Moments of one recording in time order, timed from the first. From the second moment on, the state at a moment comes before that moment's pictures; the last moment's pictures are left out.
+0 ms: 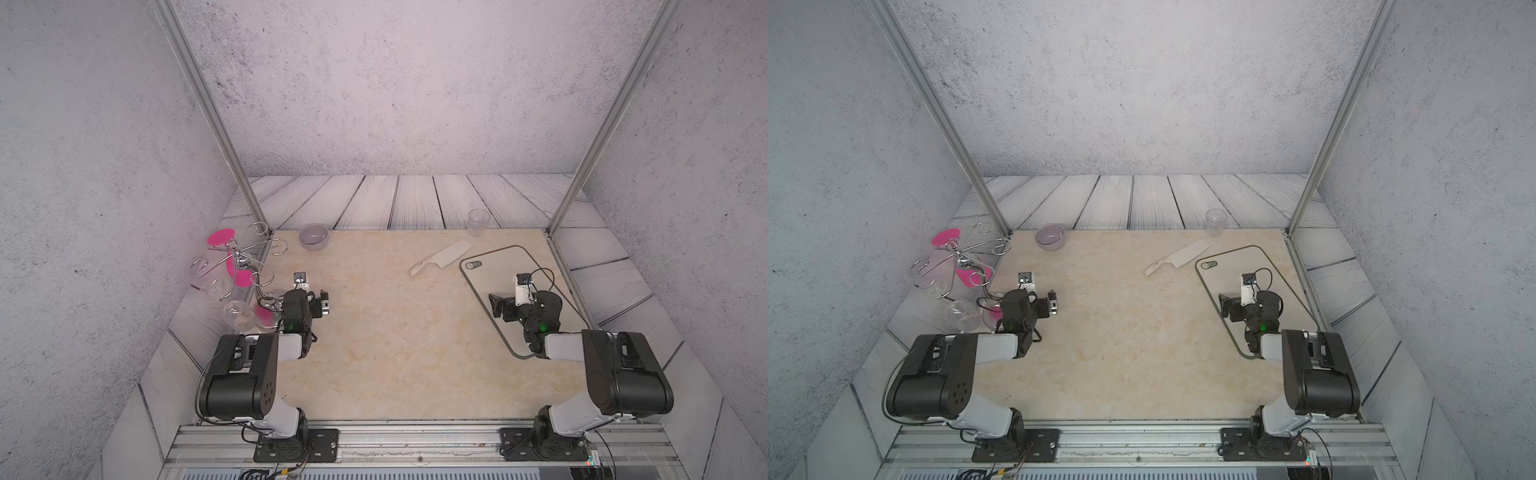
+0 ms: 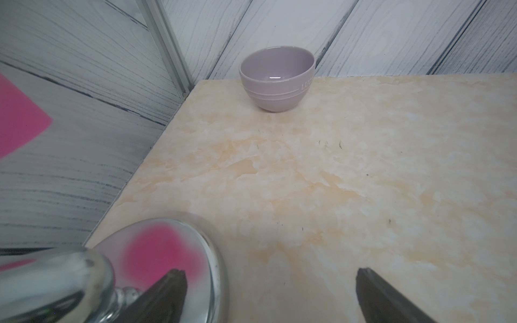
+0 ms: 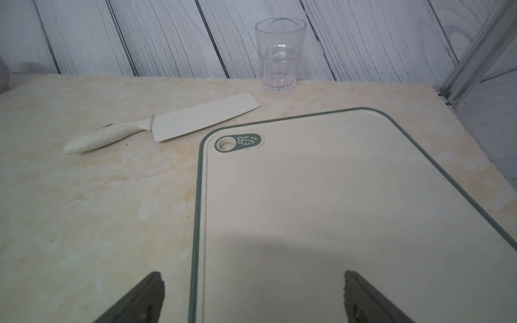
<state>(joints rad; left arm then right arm) -0.01 1.54 0.45 0.66 -0.15 0.01 -0.05 1.54 0.43 0.67 -0.26 -0.07</state>
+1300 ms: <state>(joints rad) -0.02 1.42 0.75 0.19 -0.14 -0.07 -0.05 1.35 0.65 0.30 -0.09 0.09</state>
